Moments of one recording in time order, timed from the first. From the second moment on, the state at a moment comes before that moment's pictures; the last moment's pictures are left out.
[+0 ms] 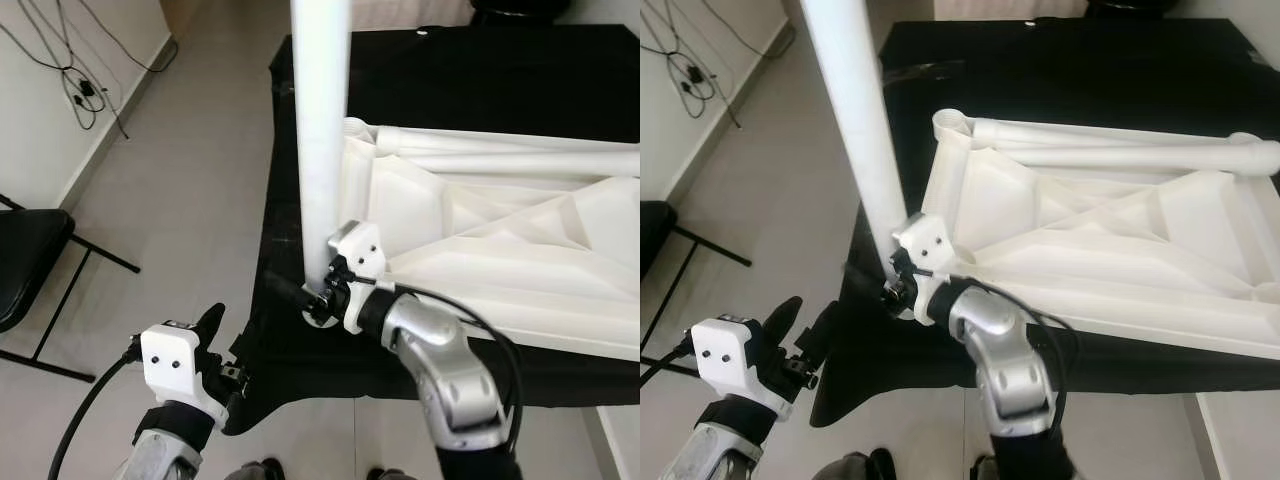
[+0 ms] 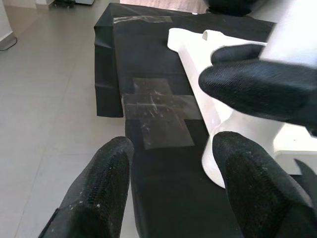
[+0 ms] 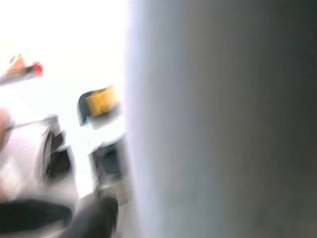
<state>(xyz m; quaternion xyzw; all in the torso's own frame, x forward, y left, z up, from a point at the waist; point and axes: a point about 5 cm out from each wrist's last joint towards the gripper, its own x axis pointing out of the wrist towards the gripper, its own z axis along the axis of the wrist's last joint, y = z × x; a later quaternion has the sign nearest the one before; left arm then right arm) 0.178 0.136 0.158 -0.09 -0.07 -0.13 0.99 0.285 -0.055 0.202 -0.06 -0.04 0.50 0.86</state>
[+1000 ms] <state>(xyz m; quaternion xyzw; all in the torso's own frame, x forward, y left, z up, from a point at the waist) 0.164 0.131 0.159 -0.09 -0.06 -0.12 0.99 0.340 -0.069 0.219 -0.08 -0.04 0.69 0.72</state>
